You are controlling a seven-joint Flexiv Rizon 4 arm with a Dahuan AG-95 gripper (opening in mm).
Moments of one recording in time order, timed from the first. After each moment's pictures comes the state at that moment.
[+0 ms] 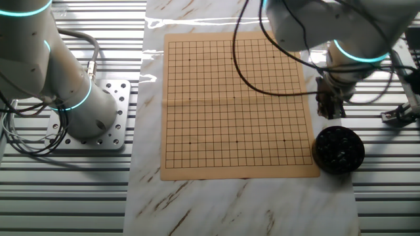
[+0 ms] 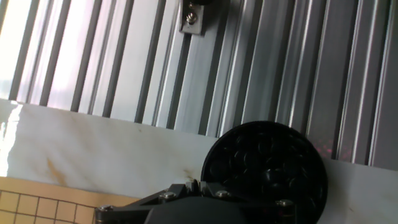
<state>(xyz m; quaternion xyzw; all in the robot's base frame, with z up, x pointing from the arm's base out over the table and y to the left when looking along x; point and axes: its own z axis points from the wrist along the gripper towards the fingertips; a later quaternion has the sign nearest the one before) 0.652 -0.020 0.081 -0.05 1.00 -0.01 0.06</state>
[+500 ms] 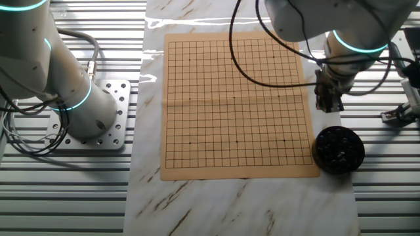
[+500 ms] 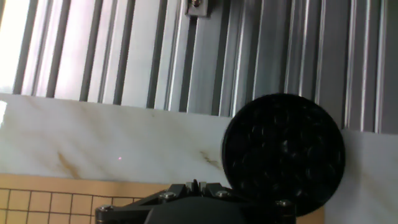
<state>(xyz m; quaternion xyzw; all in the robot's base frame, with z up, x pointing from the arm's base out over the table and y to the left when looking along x) 0.646 -0.001 0.087 -0.03 1.00 0.00 0.06</state>
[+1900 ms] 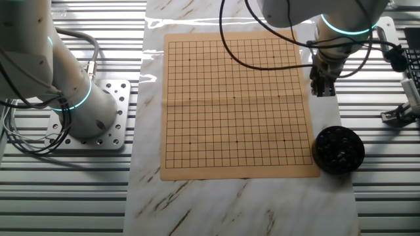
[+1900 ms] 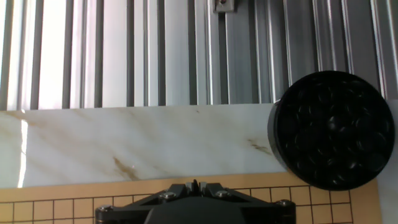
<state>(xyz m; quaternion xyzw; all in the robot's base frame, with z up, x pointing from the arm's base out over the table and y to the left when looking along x) 0.644 0.034 0.087 0.00 1.00 0.01 0.06</state>
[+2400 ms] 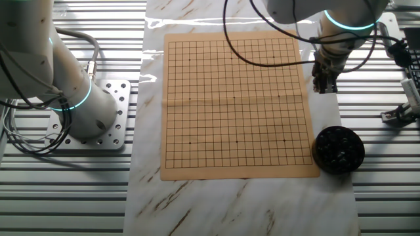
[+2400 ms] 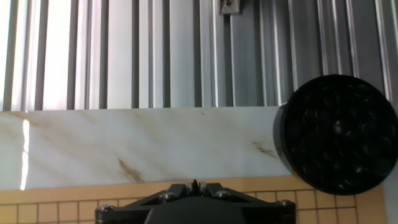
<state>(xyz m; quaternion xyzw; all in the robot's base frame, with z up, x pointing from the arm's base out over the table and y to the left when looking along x) 0.653 0.043 0.083 -0.01 1.00 0.00 0.06</state>
